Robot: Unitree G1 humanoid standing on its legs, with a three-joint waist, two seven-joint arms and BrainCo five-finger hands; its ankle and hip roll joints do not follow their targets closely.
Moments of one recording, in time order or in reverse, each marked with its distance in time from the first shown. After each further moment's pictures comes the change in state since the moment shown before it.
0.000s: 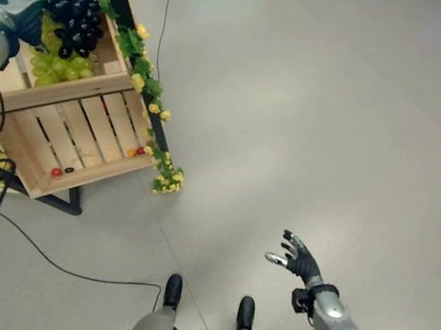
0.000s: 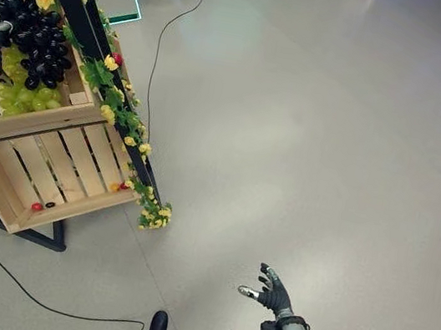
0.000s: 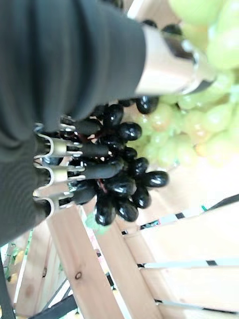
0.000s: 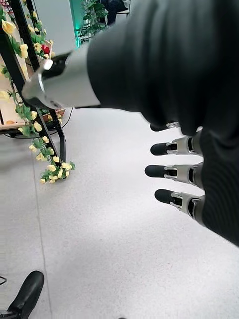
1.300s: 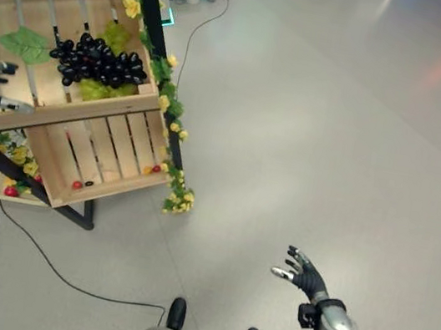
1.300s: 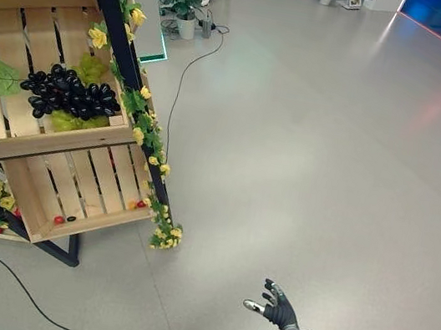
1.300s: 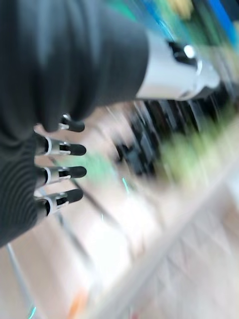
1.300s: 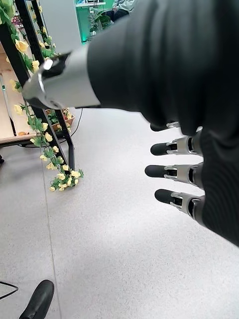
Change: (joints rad) left arm 0.928 -0.075 1.081 -0.265 -1.010 -0.091 -0.267; right arm 0.074 0.038 -0.121 0.021 -0.021 0.026 0.068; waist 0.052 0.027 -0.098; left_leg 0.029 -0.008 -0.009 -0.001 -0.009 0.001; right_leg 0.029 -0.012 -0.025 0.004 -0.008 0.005
